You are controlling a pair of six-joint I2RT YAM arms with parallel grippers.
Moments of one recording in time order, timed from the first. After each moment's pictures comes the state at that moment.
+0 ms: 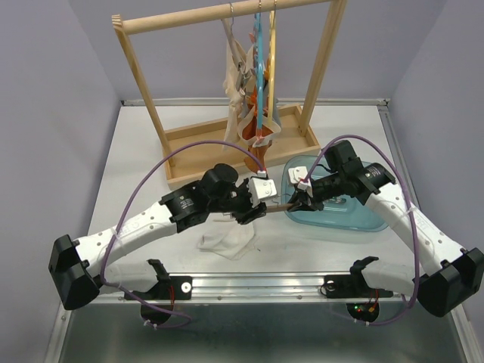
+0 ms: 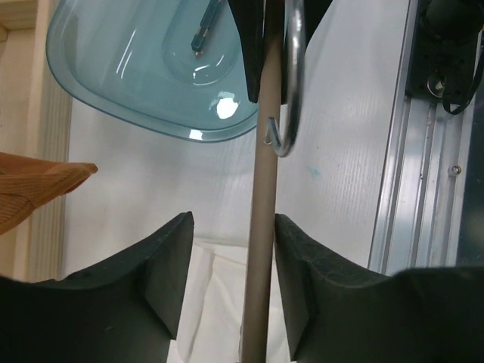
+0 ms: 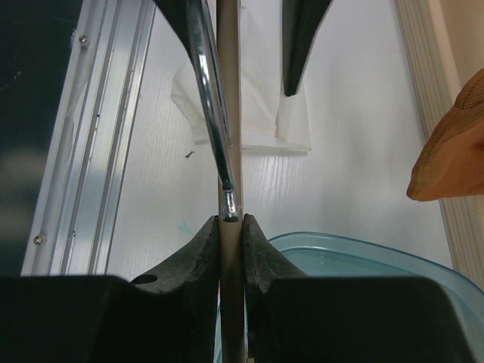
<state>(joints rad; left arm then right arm) -0.96 1.13 0.96 -0.34 0.30 0.27 0.48 1.15 1.10 -0.91 -0.92 -0.96</state>
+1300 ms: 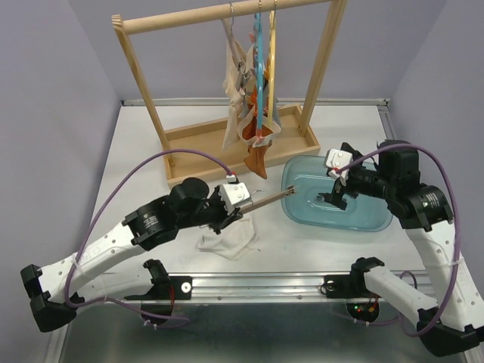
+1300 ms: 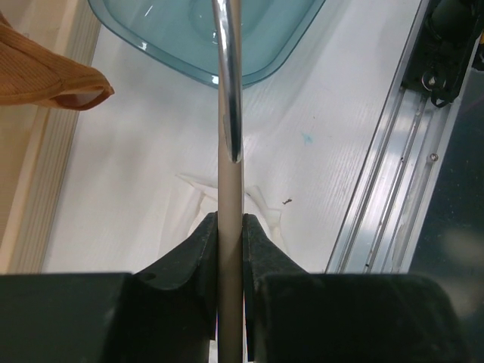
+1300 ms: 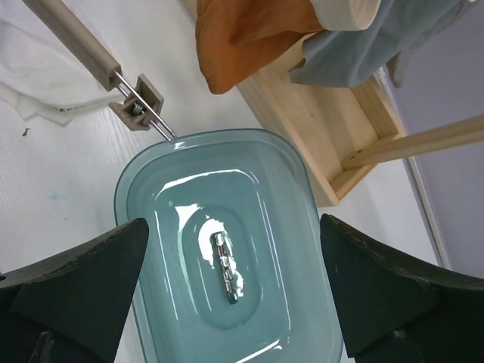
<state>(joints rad) -0.99 0.86 0.90 -0.52 0.15 0.12 0.31 0.88 1.22 -0.91 -0.56 -0.82</state>
